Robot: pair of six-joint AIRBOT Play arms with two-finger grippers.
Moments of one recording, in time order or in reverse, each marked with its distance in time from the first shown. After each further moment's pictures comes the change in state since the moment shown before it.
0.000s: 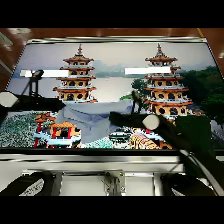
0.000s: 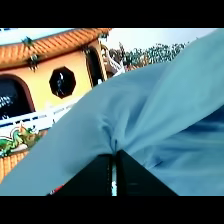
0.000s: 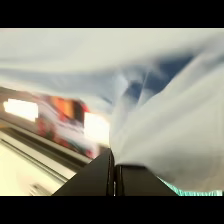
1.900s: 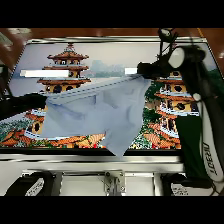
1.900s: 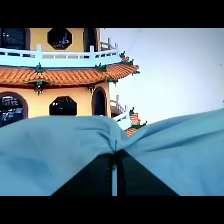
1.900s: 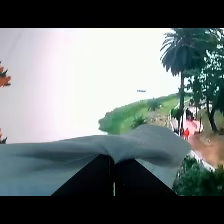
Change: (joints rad) left arm 0.063 0.200 -0.130 0.173 0.200 -0.217; right arm -0.329 -0.440 0.819 -0.637 0.483 0.031
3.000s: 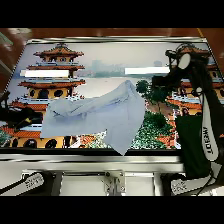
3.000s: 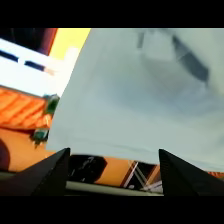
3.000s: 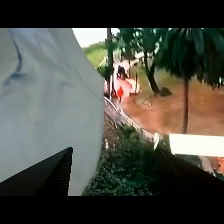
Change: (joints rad) left arm 0.520 -0.385 0.058 -0.087 -0.445 0.125; right arm -0.237 -0.115 -0.024 0.105 0.248 -0.238
